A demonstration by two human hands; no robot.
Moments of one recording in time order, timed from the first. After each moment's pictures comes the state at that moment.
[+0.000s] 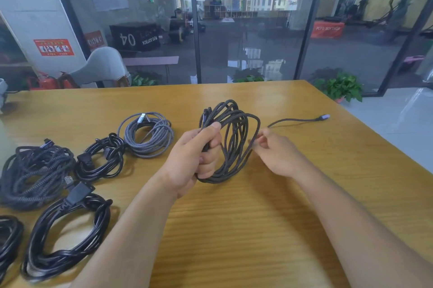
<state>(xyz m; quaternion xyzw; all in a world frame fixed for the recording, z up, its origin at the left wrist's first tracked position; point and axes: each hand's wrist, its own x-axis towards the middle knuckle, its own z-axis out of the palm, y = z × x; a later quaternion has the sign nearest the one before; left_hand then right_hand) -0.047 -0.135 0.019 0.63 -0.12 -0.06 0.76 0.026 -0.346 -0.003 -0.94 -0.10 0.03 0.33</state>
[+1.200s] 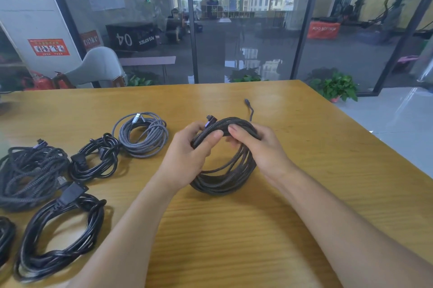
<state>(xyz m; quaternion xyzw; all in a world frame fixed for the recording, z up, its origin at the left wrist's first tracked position) -0.040 -0.135 0.007 0.75 -0.12 0.09 0.64 0.002 -0.323 0.001 -0.69 -0.23 0.00 0.69</state>
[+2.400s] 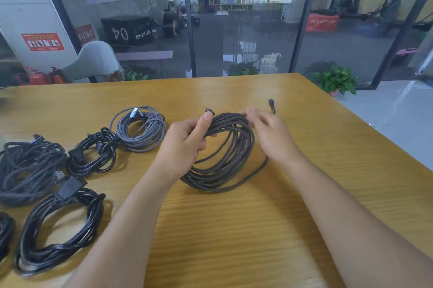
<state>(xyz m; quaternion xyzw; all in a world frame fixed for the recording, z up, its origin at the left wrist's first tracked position) -0.043 -0.135 0.017 0.79 -0.08 0.10 0.61 0.019 -0.342 0.003 -0.84 -0.11 -0.06 0.53</state>
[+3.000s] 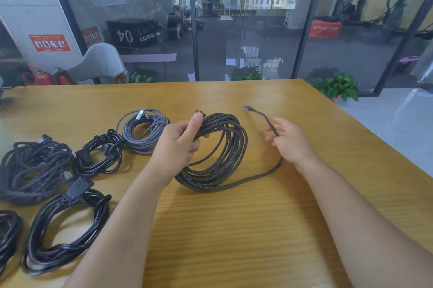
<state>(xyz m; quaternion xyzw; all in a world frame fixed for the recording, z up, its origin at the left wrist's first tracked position) -0.040 -0.115 0.018 0.76 -0.04 0.08 0.65 0.057 -0.379 -0.019 -0.86 0.00 -0.03 0.51</state>
